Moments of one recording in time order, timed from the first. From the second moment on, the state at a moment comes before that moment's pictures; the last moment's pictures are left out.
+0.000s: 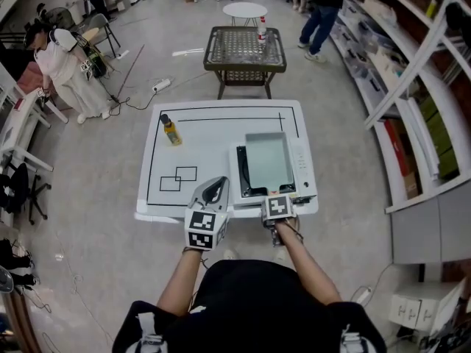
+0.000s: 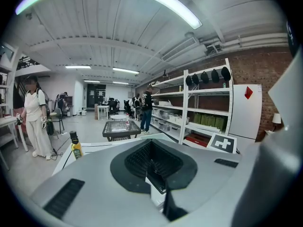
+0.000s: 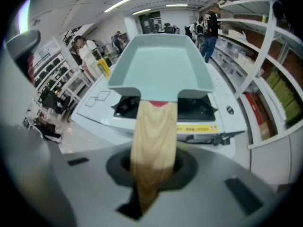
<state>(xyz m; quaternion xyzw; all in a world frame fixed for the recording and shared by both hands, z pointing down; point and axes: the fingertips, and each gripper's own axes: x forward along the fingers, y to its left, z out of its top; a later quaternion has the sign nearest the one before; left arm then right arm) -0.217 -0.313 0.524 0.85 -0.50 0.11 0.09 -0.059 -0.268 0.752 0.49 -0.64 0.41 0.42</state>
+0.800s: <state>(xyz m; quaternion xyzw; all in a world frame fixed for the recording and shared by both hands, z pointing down) -0.212 -0.312 0.528 0.85 -0.51 0.11 0.11 -0.080 -0.272 0.737 0.47 -0.66 0.46 0.36</state>
